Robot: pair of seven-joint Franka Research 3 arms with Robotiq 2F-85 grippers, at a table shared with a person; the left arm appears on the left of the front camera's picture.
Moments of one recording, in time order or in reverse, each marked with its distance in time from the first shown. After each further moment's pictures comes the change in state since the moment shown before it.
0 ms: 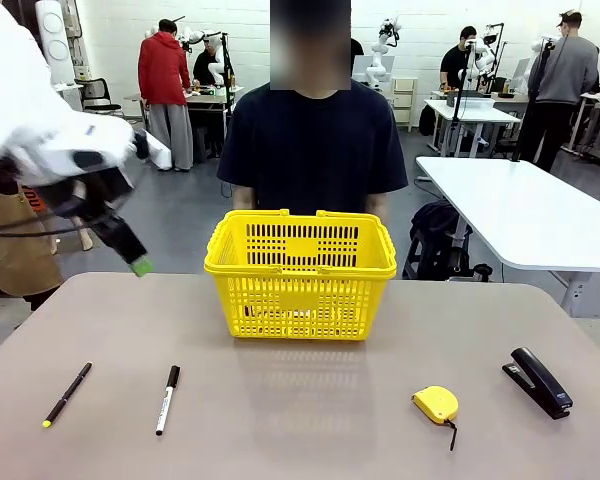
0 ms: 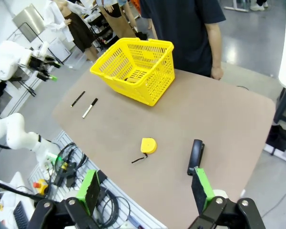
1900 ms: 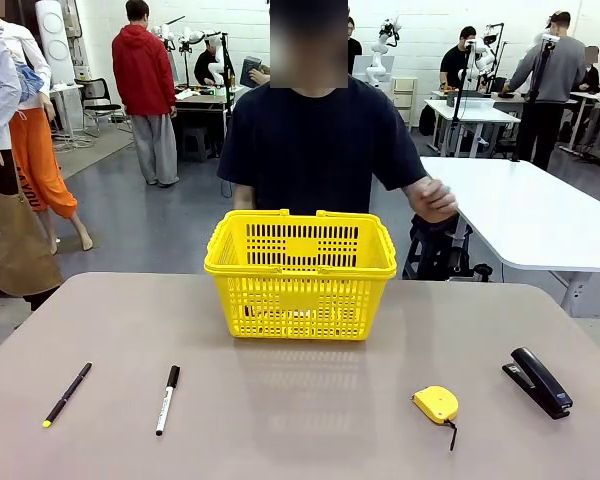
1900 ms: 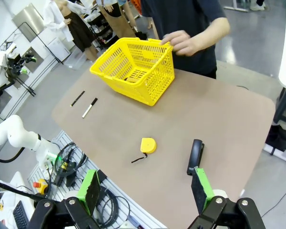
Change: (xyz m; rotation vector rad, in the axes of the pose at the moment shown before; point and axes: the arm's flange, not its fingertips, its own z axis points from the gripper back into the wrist) left arm -0.176 0.112 0.102 -0.304 -0.557 -0.134; right arm 0.000 0.000 0.000 -0.001 0.001 0.001
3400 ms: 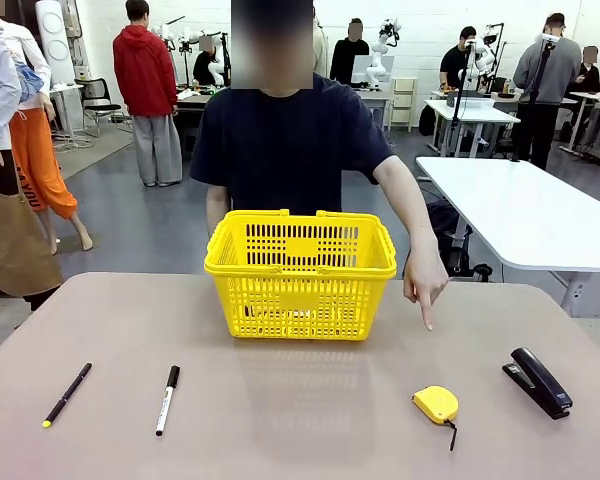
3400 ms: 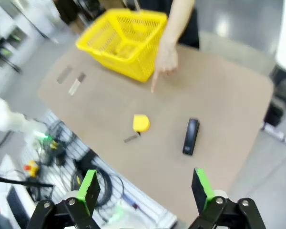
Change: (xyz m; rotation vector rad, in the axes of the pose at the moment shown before) left arm 0.000 -0.001 0.001 -0.015 -0.019 0.005; right arm 0.032 0.030 -0.041 -0.100 0.226 0.010
